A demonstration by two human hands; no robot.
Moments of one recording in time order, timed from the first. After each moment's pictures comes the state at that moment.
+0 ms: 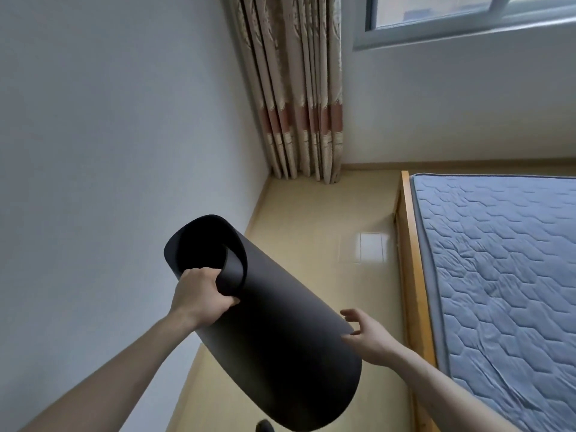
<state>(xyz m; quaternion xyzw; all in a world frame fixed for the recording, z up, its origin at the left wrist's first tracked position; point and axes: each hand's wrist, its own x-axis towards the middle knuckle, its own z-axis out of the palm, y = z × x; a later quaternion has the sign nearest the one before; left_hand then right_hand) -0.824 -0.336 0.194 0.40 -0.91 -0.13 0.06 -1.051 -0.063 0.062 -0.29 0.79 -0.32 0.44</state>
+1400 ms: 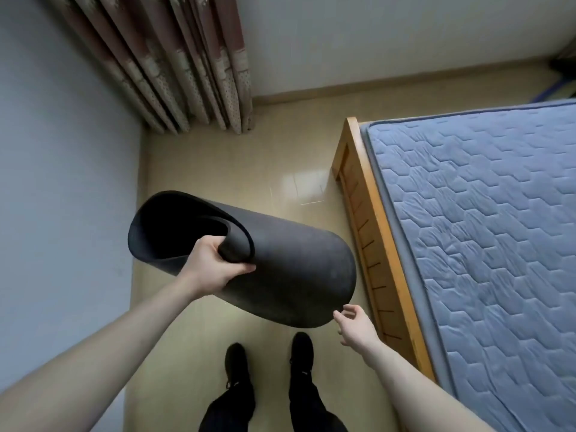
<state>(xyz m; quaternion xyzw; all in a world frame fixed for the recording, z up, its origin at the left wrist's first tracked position) -1.355 -0.656 -0.026 0.23 -0.82 -0.52 -0.07 -1.389 -0.330 -0.149 0.18 0.80 -0.38 0.43</state>
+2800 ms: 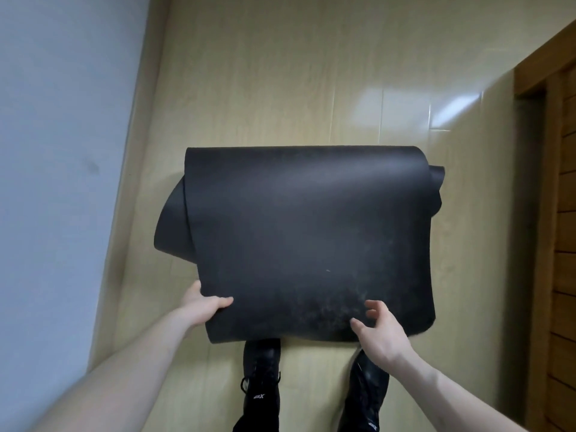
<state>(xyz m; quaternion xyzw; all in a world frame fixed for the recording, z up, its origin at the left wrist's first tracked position) -1.175 -0.824 -0.604 0.66 -0.51 -0.47 -0.29 -1.374 -0.534 -0.567 0.04 0.83 -0.17 0.53</state>
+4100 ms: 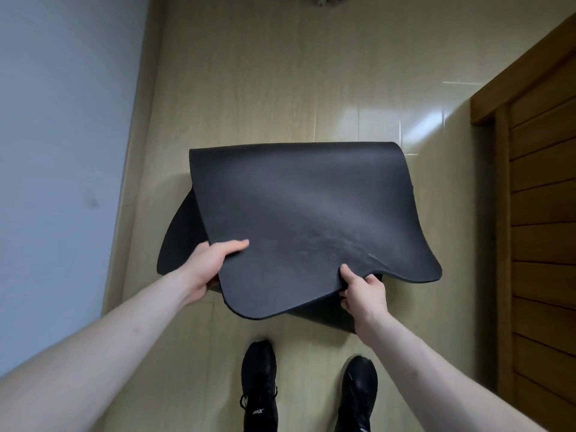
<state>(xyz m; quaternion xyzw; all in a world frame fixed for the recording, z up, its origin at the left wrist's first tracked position) -1.311 -0.870 -0.486 0.57 -0.46 -0.67 -0.15 -1.428 -0.624 -0.502 0.32 0.73 -0.44 0.42</state>
